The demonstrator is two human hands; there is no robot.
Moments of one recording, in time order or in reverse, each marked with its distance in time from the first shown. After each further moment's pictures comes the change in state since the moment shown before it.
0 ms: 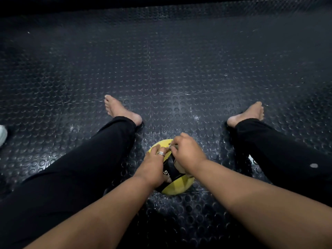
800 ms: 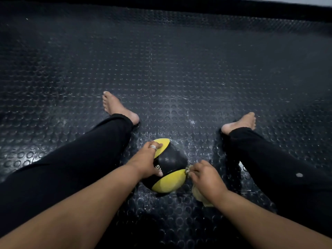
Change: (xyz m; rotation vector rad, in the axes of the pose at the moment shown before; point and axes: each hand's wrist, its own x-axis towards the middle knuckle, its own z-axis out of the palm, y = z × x) left_hand 0.010 -0.014 -0.021 -0.098 -0.032 0.026; right_hand -0.069 0.052 -0.007 -0.027 -0.055 0.140
